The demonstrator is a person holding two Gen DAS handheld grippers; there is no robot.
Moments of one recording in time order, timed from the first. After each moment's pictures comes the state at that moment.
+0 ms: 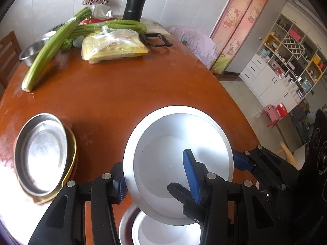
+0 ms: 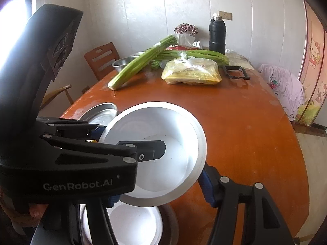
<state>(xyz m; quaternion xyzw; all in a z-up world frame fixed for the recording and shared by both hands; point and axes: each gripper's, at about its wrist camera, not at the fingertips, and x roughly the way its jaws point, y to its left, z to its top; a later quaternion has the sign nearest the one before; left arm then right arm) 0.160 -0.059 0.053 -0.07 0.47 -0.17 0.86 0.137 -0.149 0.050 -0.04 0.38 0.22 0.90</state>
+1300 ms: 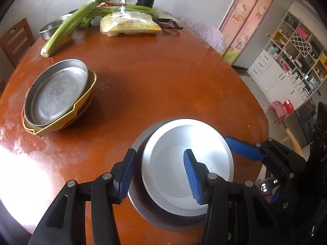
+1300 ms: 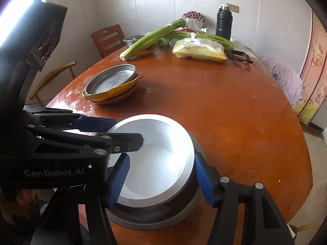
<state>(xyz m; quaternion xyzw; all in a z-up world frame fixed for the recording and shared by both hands) 0.084 -0.035 0.010 -0.07 0.49 -0.14 0.86 0.067 -0.142 0.011 -0.08 0.42 0.21 0.88</state>
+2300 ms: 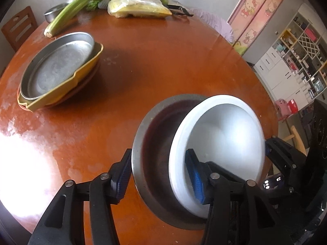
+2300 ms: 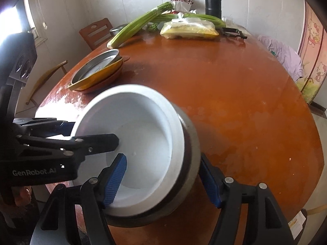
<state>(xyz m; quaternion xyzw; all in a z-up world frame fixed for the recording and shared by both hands) 0.083 -0.032 -0.025 -0.08 0.53 -0.12 0.84 0.073 -0.162 -0.022 -0.04 0.47 0.20 0.86</state>
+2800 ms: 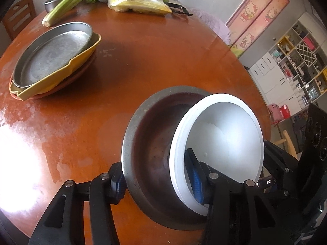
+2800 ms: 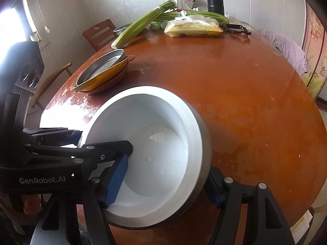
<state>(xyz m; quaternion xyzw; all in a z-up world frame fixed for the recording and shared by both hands) 0.081 -0.030 -0.030 -0.12 0.53 -0.14 0.83 0.072 -0.158 -0.022 -0.02 0.47 0.22 0.85</state>
